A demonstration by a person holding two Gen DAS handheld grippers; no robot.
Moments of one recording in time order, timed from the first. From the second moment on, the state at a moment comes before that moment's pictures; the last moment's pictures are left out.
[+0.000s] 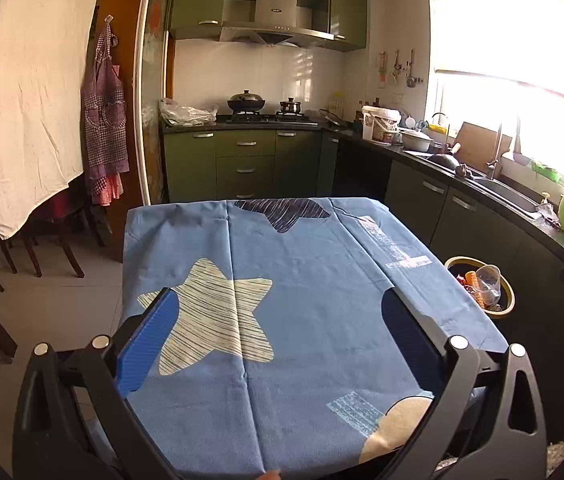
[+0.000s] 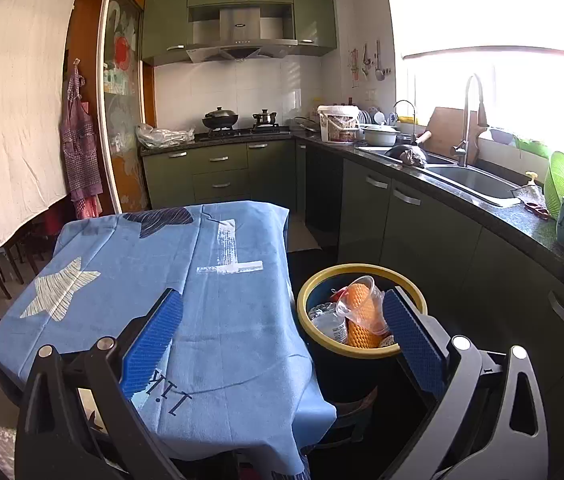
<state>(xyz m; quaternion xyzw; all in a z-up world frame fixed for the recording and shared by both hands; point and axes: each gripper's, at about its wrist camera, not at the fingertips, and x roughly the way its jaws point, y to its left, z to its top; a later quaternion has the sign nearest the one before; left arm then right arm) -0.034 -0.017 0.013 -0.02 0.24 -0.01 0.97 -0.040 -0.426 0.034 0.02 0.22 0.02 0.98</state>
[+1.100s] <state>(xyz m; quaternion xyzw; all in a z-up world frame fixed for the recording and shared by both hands) -0.049 -0.021 0.023 0.00 0.23 0.00 0.97 -0.047 -0.431 0.038 0.02 0.21 0.02 0.98</state>
